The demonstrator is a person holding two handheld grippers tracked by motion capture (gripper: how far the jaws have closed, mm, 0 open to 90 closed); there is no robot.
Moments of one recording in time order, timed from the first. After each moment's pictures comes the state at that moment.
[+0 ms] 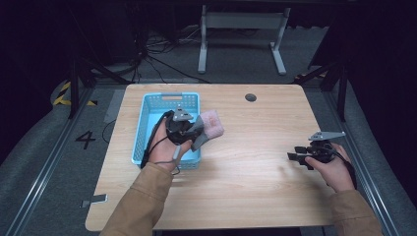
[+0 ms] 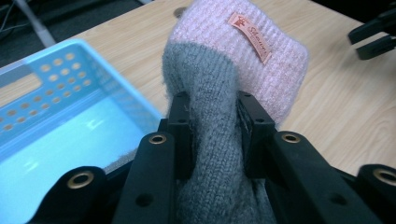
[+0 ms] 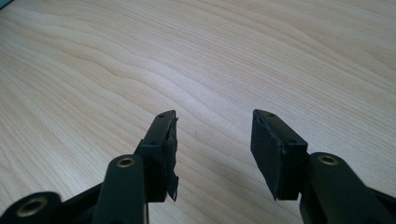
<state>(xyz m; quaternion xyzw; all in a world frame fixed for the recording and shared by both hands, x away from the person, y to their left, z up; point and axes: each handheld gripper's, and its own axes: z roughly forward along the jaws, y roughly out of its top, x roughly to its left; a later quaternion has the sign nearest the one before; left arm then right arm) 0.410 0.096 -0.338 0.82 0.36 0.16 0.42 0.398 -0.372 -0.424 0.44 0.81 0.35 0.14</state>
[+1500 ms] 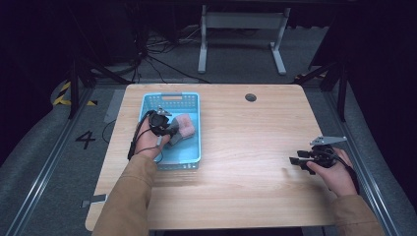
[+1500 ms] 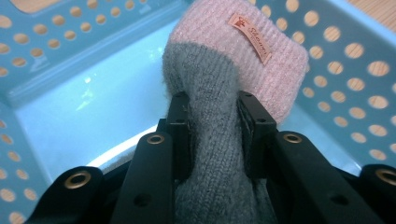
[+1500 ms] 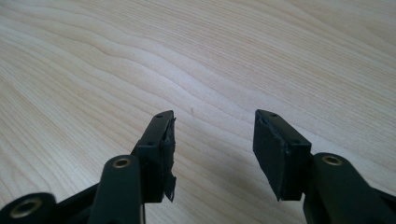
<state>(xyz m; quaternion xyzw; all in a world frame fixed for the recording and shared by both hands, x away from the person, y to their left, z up) 0.483 0.151 -0.414 0.83 0.41 0.15 0.33 0.387 -0.377 -0.432 0.45 0.81 0.34 0.14</state>
